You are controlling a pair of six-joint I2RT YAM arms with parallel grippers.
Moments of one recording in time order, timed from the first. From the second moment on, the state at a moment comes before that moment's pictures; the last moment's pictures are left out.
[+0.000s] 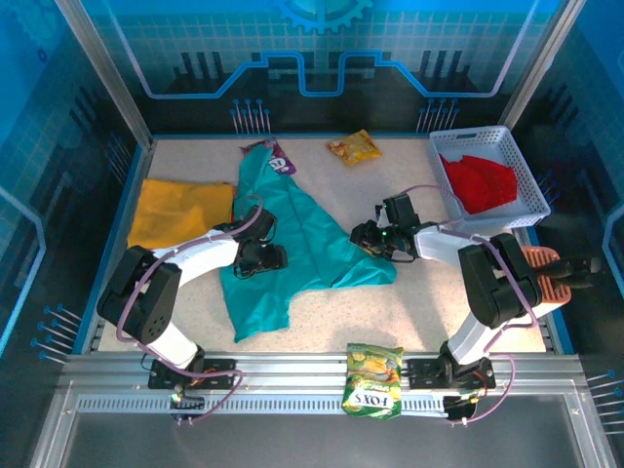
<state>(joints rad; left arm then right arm) -0.44 1.59 0.87 -0.52 0.06 -0.67 0.34 1.67 0.84 -0.10 -0.43 0.76</state>
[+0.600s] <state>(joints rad) -0.44 1.59 0.85 -0.52 0.06 -0.67 0.33 1.70 0.85 -0.06 -0.45 0.78</state>
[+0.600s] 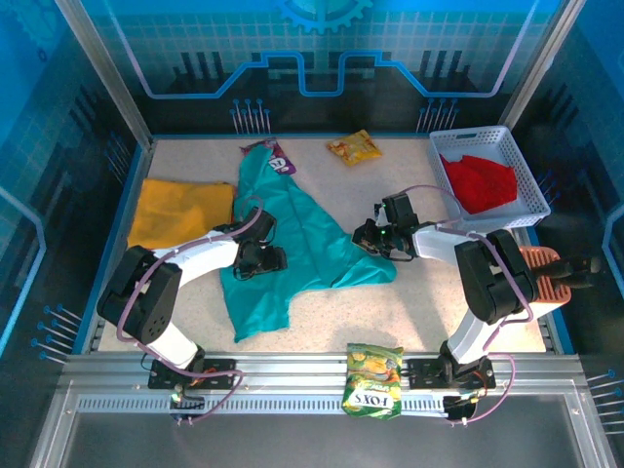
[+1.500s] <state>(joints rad) -0.43 1.59 0.85 -0.52 0.05 -0.67 0.77 1.61 1.10 -0.47 -0.03 0.24</state>
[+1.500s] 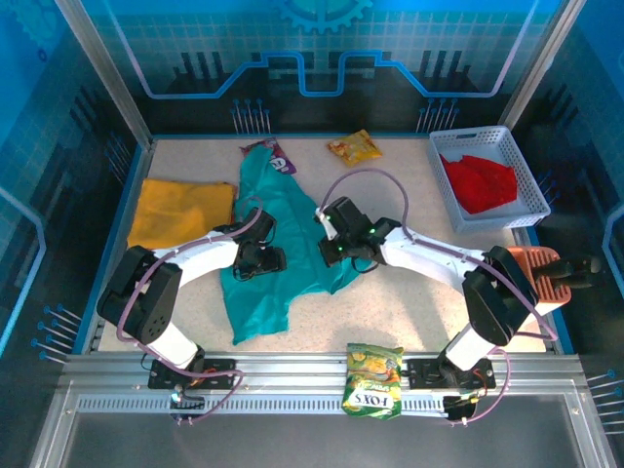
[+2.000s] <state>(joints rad) -0.41 1.59 0.85 -0.52 0.06 -0.66 0.84 1.68 1.09 -0.50 -0.09 0.29</state>
